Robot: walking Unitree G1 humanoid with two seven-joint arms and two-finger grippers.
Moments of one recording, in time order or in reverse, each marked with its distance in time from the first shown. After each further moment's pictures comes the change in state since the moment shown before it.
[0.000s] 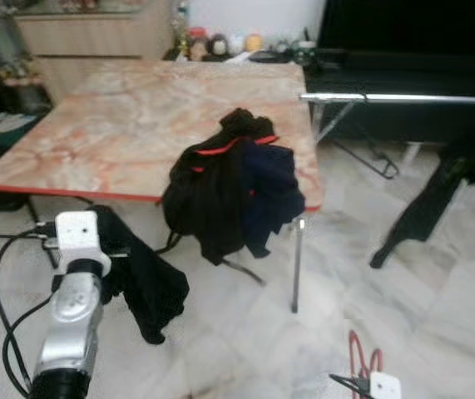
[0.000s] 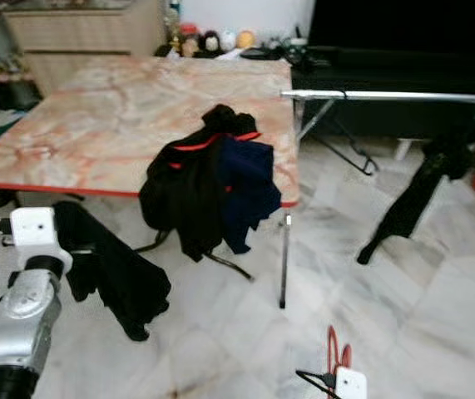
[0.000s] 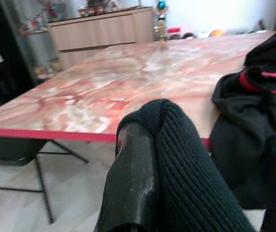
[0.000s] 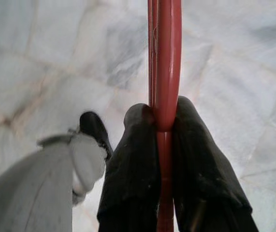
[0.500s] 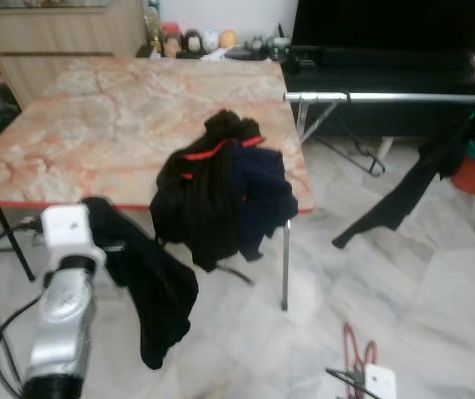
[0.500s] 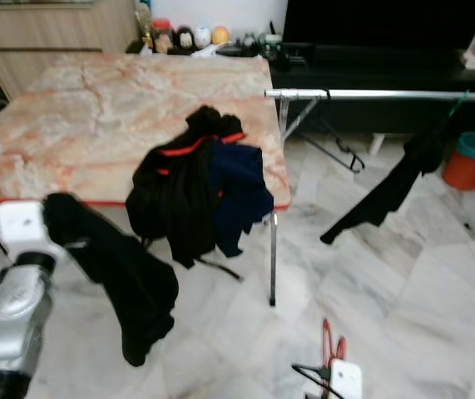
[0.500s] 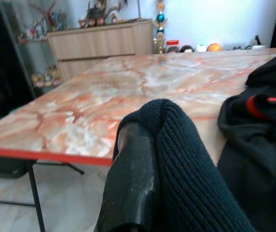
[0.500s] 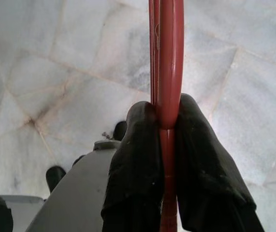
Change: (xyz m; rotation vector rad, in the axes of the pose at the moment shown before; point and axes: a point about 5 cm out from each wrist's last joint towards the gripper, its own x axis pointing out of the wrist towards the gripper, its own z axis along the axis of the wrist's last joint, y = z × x) left arm -0.002 0.005 0.020 -0.041 -0.065 0.003; right arm 0.001 0.011 0.009 -0.017 -0.030 0.044
